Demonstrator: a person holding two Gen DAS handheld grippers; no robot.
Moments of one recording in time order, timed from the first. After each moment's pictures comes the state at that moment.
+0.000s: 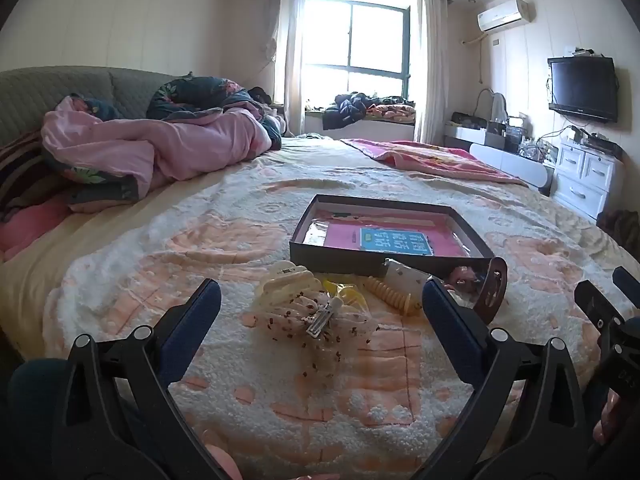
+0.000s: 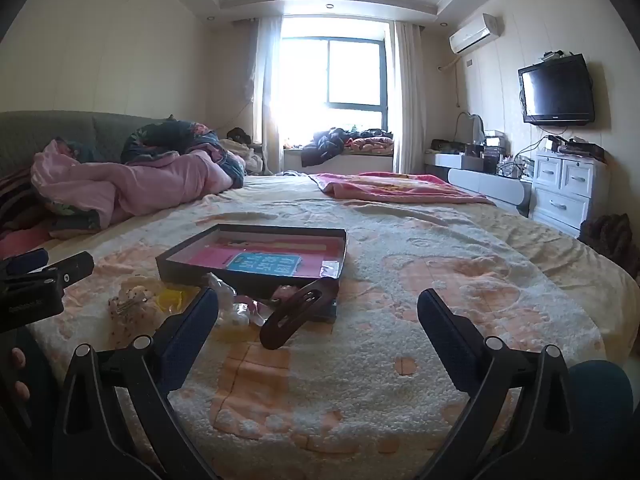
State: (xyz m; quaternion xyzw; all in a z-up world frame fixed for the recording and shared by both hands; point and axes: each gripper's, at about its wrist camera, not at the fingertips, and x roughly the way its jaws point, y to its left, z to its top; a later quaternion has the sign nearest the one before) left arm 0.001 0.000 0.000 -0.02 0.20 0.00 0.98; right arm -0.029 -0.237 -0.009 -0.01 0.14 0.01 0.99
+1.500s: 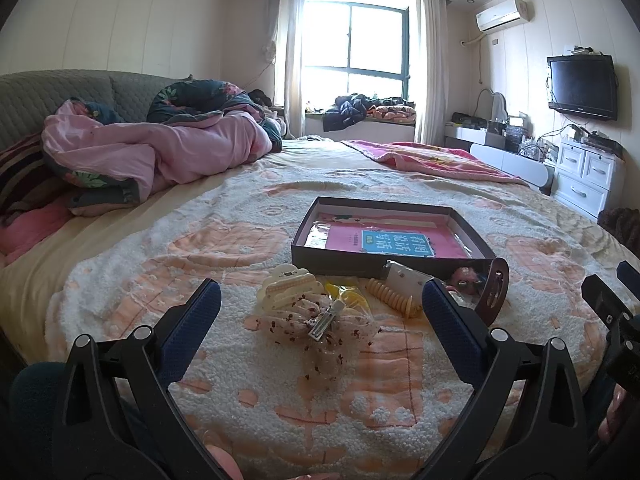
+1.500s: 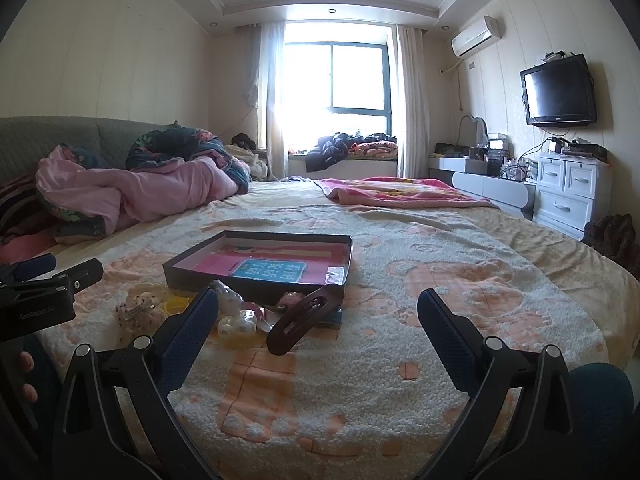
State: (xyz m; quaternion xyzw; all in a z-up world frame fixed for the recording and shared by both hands) left arm -0.003 0.002 0.006 -0.01 0.19 0.00 0.98; right arm -0.033 -0.235 -0.002 -0.01 0.13 0.02 0.99
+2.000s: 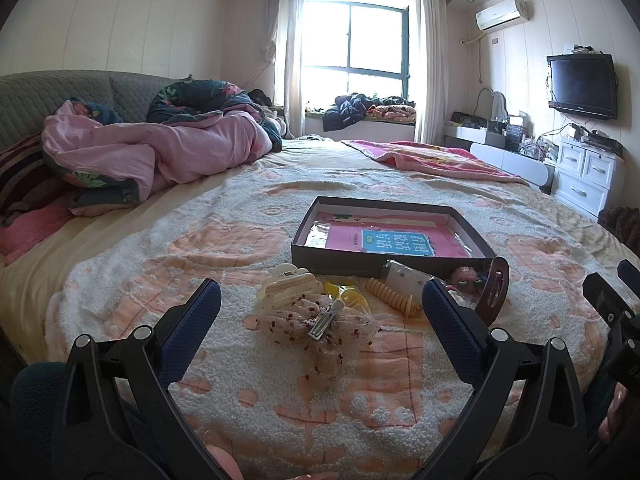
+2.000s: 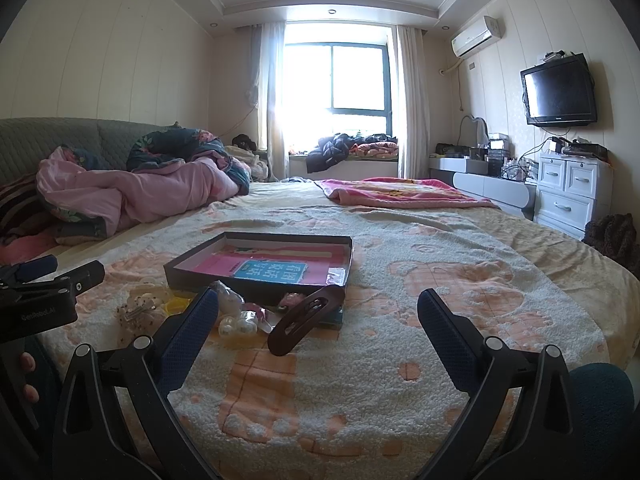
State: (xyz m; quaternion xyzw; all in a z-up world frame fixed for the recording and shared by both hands) left arm -0.002 0.002 0.005 -0.02 0.19 0.01 0.98; right arm -0.033 -0.235 -0.002 -0.01 0.13 0.02 0.99
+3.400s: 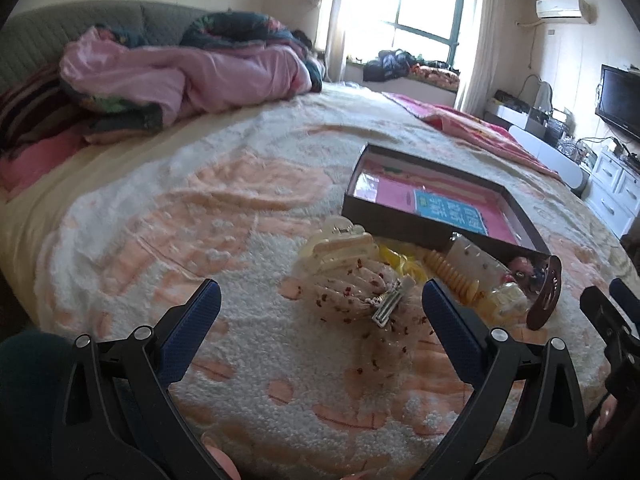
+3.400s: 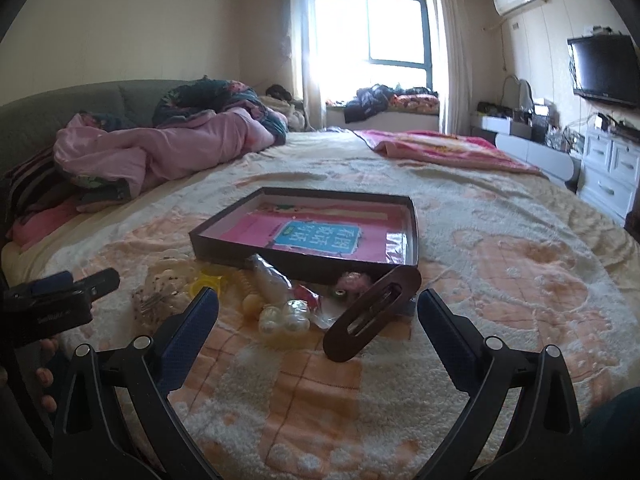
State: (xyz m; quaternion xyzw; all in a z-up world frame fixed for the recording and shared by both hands) left arm 0.047 0.047 -0.028 -0.09 0.30 0.05 0.95; right arm 0.043 -0.197 -0.015 -0.01 0.23 0.09 0.97
